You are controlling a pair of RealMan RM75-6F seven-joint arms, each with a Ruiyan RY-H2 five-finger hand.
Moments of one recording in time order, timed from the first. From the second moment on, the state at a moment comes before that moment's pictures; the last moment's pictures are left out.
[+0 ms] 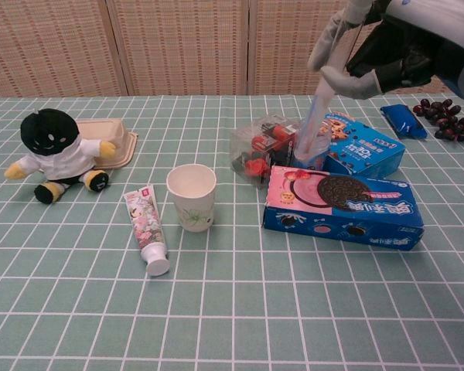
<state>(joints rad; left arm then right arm) -0.06 -1.04 -0.04 -1.70 1.54 1.54 0.03 0.51 -1.49 0.25 -1.88 -1.33 1.26 -0.09</state>
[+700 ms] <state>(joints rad) -0.06 -1.04 -0.04 -1.70 1.54 1.54 0.03 0.55 -1.50 0.36 -1.79 -1.25 1.29 -0.11</state>
